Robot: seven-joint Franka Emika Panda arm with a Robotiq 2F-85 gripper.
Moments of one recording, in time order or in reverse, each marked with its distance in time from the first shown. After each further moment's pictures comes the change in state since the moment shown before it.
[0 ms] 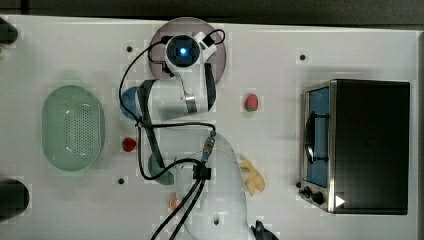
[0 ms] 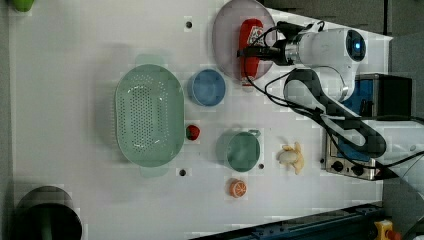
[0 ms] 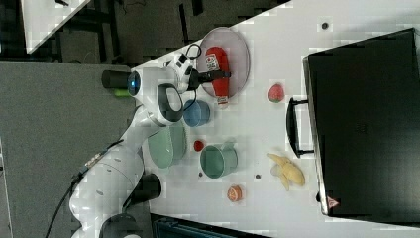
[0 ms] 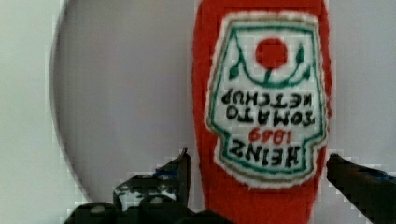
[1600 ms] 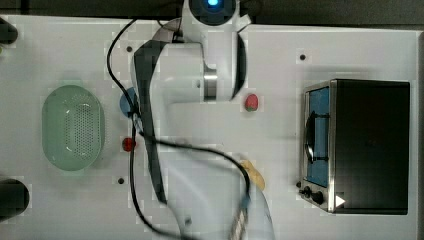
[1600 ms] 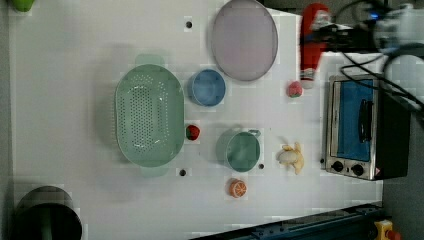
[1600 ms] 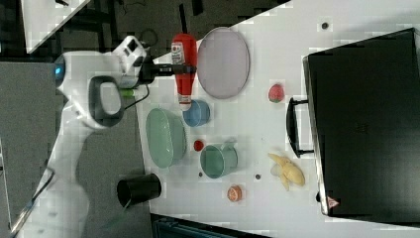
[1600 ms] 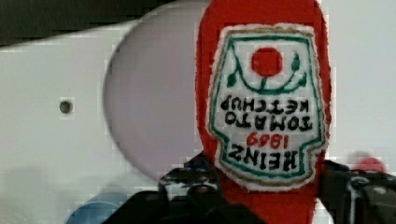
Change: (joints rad) arm -0.077 -0.359 -0.009 0.043 0.150 -0.408 0.002
